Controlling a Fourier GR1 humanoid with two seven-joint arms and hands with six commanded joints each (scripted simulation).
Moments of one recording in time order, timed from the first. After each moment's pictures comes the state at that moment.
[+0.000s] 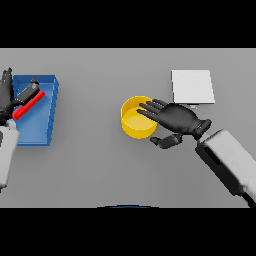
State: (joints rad) left arm -0.41 0.45 -0.02 -1.25 -0.45 0.06 0.51; right arm -0.48 -0.47 0.55 -1.42 0.81 0.34 -0.20
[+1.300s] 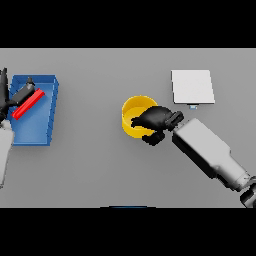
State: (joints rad) left arm -0.40 0.47 0.00 -1.23 -0.43 0.06 0.47; right arm -0.70 -0.32 0.70 -1.10 0.88 0.53 -0.16
